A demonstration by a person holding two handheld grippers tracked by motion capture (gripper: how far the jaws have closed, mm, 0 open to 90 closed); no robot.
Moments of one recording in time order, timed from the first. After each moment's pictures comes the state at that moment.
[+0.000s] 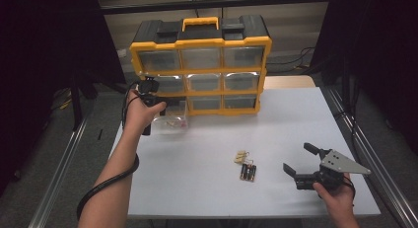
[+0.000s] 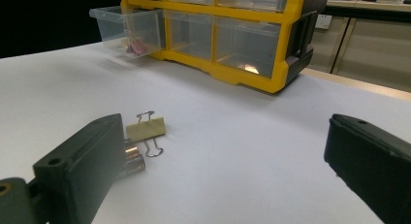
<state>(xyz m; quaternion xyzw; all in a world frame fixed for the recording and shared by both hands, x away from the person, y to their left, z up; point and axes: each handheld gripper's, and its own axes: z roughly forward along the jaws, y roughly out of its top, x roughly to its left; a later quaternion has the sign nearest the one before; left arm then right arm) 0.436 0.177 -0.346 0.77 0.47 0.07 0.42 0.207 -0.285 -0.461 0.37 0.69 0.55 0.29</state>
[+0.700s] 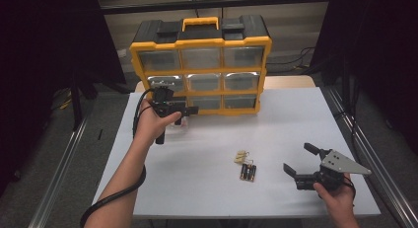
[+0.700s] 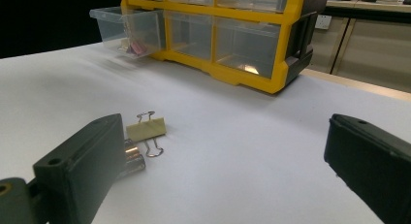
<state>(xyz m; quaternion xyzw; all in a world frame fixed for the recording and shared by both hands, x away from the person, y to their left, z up) 0.408 0.144 -0.357 0.79 0.42 0.05 0.45 0.206 -0.285 -0.460 0.37 0.69 0.54 0.30</state>
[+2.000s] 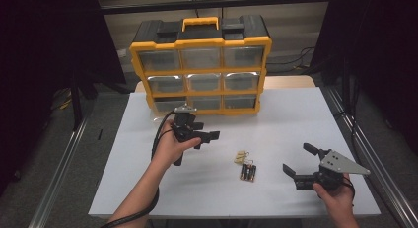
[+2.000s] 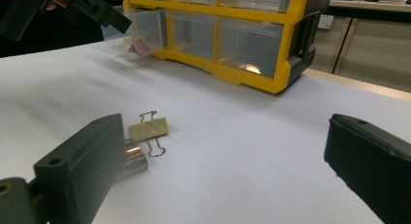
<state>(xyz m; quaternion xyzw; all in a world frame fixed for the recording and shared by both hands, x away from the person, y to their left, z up) 0.365 0.098 -0.407 0.81 0.36 0.01 0.46 0.206 -0.283 -0.460 0.37 0.69 0.55 0.29</state>
